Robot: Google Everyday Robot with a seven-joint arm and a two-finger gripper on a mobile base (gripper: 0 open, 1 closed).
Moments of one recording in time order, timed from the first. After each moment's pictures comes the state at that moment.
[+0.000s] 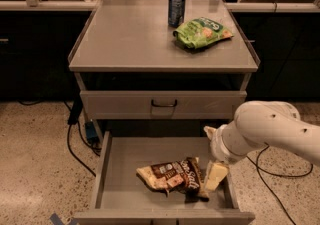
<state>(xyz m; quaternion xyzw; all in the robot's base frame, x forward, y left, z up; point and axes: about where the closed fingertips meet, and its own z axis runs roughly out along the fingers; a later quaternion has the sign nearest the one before) 0.469 -0.150 0.632 -0.65 0.73 0.05 0.18</state>
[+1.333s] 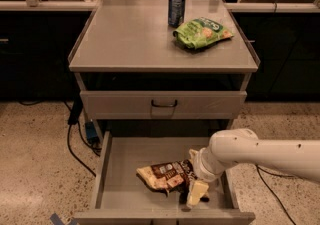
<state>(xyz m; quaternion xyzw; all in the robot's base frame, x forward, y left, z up) 0.470 -0.112 0.498 -0.65 0.74 0.09 0.16</state>
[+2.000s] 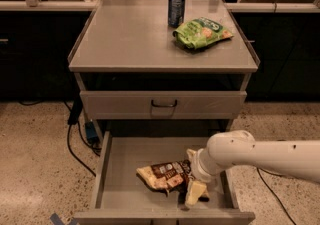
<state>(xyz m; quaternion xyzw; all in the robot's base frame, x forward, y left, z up) 0.473 -0.107 0.490 -0.66 0.73 0.09 0.17</state>
